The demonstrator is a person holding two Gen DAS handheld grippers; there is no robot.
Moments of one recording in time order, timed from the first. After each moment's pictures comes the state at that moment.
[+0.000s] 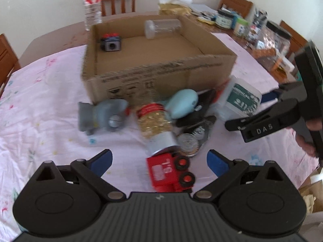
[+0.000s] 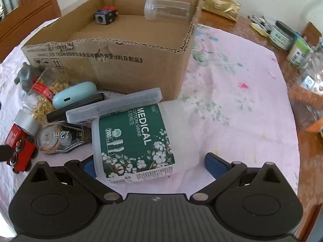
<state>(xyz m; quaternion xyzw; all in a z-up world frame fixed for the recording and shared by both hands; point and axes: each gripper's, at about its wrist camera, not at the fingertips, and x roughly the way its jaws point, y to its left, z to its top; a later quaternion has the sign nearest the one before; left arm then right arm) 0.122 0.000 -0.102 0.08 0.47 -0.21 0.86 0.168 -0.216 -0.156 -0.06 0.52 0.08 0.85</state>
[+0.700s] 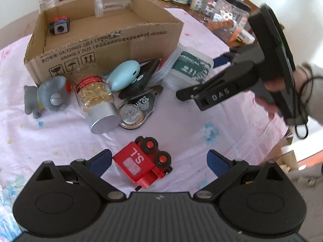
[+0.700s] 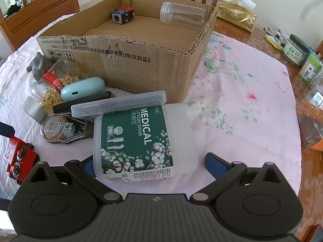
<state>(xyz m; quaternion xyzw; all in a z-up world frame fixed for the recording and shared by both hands) 0.095 -0.020 -0.109 0.09 0.51 -0.31 0.80 0.165 -0.223 -0.153 -0.09 0.51 0.13 0.85</state>
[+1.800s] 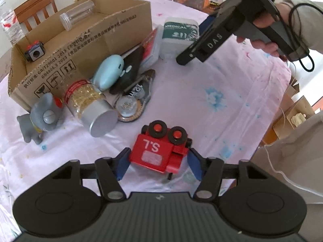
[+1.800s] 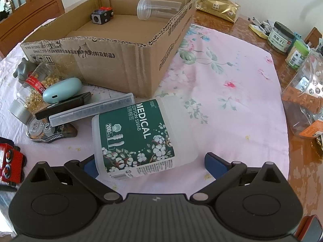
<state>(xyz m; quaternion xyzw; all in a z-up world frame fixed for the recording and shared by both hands) 0.088 -0.029 -0.121 0.23 0.47 -0.37 0.76 0.163 -0.251 -0.157 -0.08 0.51 0.10 0.85</state>
